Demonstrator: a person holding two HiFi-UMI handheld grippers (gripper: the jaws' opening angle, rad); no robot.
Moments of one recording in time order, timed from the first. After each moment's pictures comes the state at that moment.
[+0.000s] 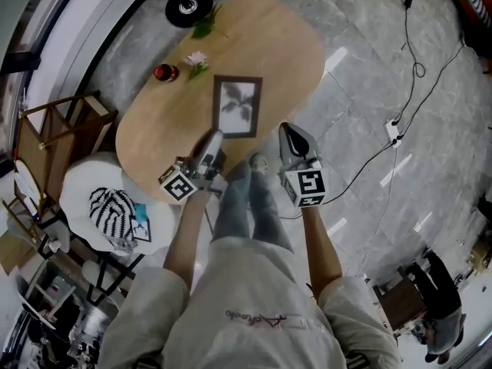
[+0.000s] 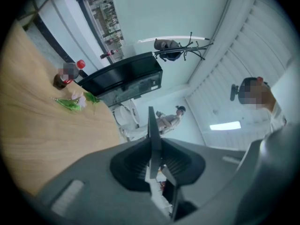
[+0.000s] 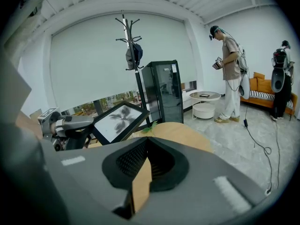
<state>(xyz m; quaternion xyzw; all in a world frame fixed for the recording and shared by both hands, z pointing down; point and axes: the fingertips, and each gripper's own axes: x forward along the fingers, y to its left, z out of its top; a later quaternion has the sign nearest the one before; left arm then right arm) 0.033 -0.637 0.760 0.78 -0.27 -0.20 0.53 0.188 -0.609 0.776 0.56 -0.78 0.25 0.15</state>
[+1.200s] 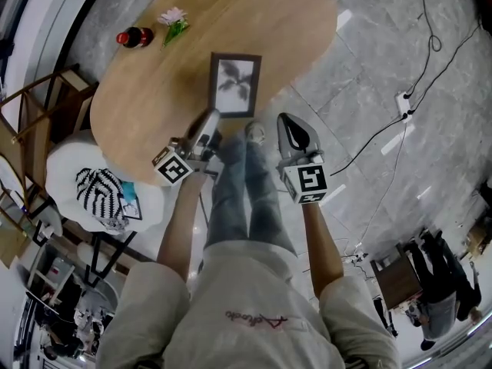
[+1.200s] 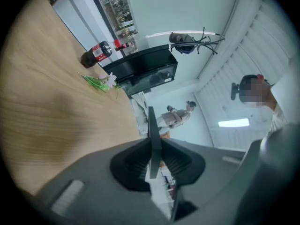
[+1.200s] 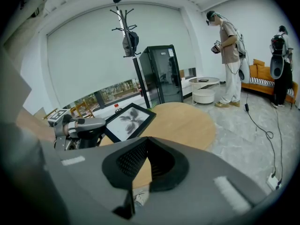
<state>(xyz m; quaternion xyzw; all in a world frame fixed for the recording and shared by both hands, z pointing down) 0.043 -0.602 0.908 0.76 -0.29 -0.16 0.56 0.189 -0.553 0.902 0.54 -0.77 0.29 0.17</state>
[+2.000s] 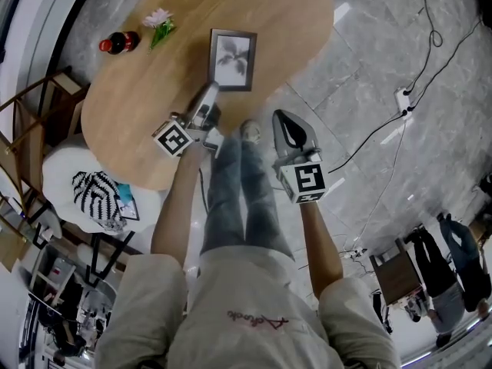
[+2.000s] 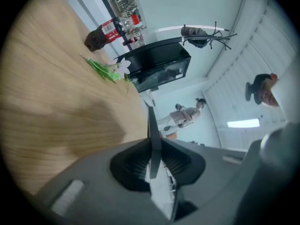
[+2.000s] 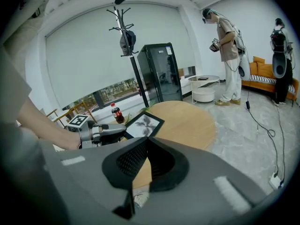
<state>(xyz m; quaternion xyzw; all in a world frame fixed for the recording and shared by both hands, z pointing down) 0.078 -0.660 0.985 0.74 -0.31 -0.14 0.58 0.205 -0.569 0.925 0.54 -0.77 0.30 0.16</state>
